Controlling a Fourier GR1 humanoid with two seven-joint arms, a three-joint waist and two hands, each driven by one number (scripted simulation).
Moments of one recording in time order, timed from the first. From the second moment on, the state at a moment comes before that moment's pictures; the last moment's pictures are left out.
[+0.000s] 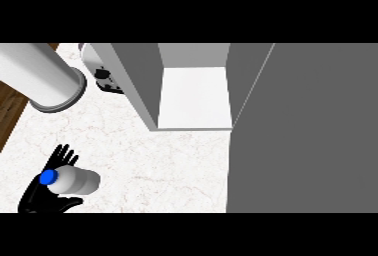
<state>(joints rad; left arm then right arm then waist) -0.22 0.33 0.43 -0.42 0.07 -0.62 -0.62 0.64 -0.02 0.18 -2.22 -0.24 0.34 -0.14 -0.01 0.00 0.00</state>
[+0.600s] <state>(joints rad) -0.26 0.30 0.42 -0.39 0.13 -0.68 -0.57 0.62 -0.02 0.19 -2.22 -0.25 0.33 -0.11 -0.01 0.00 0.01</state>
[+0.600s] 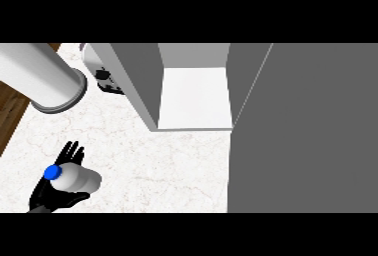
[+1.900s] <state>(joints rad) -0.24 0.19 0.37 -0.47 0.18 -0.58 -0.64 0.64 -0.03 0.18 -2.18 -0.24 0.34 -0.16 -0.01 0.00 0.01</state>
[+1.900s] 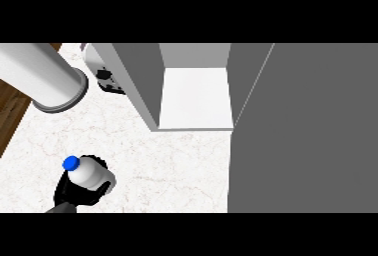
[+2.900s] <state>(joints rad) -0.18 0.05 0.32 -0.85 0.39 -0.52 -0.40 0.62 -0.04 0.20 -2.18 -0.24 0.33 -0.14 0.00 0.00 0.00</state>
